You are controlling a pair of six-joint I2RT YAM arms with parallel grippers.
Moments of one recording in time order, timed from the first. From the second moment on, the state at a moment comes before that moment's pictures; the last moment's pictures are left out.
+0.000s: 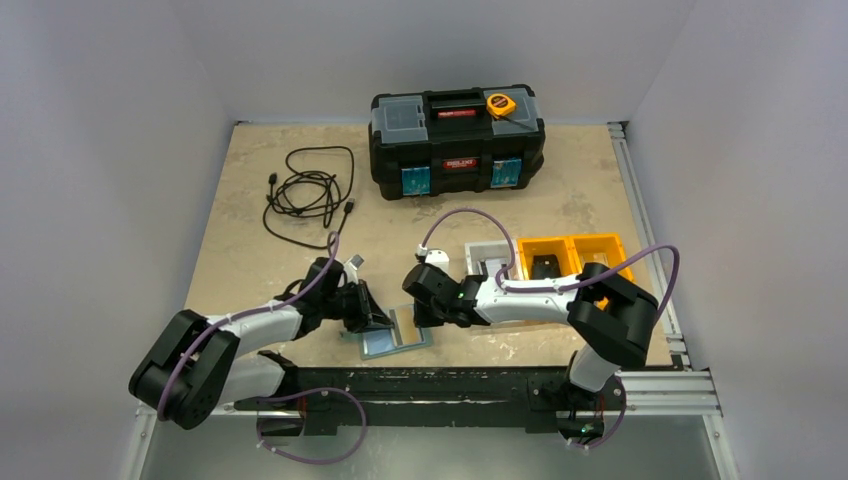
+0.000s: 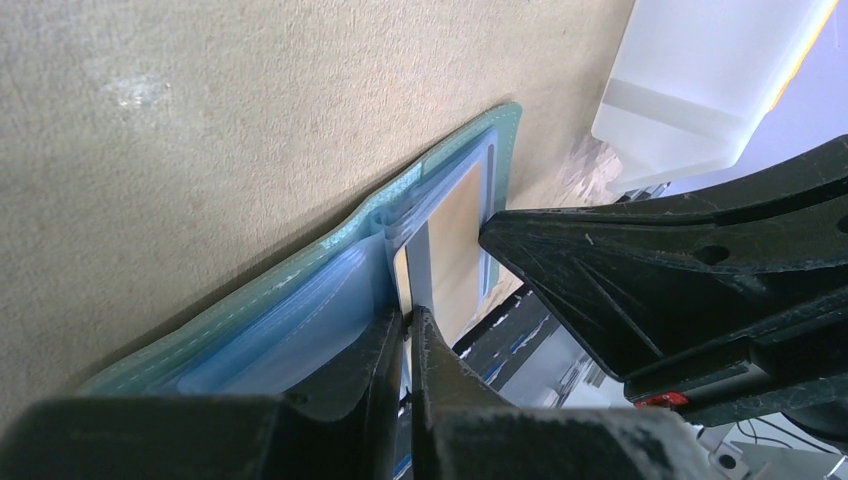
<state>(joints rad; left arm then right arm) -0.47 1.23 0.26 0.11 0.56 -0.95 1.12 1.65 0.89 -0.25 0.21 0.94</state>
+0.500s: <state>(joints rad) -0.47 1.20 0.26 0.08 0.57 -0.93 1.11 1.65 0.89 -0.24 0.21 0.94</state>
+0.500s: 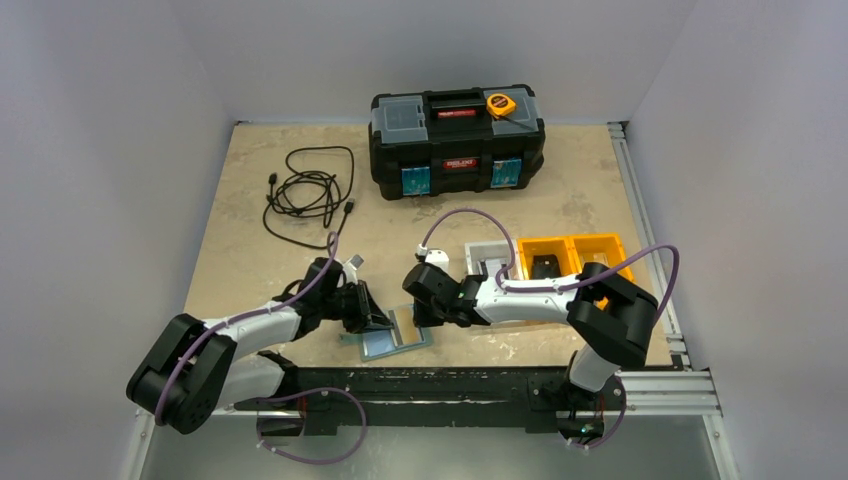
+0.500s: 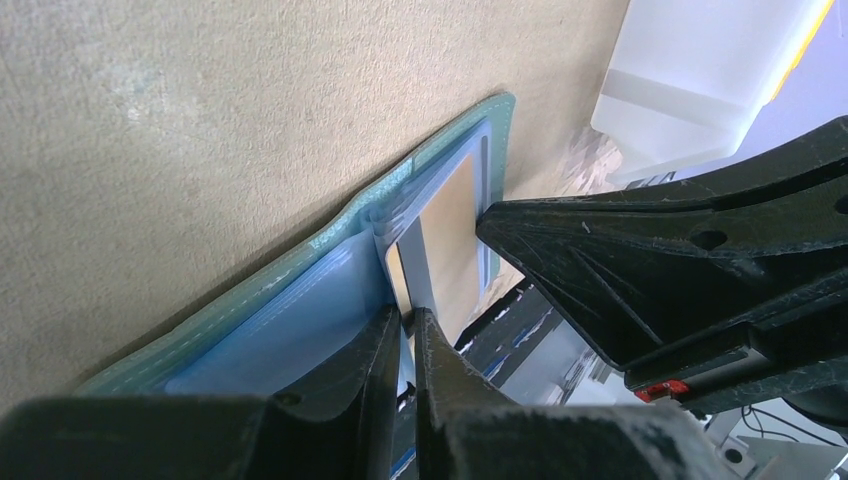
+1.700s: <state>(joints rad) -0.45 1.12 0.33 -0.22 0.50 -0.85 1.10 1.65 0.87 -0.21 0.19 0.95</state>
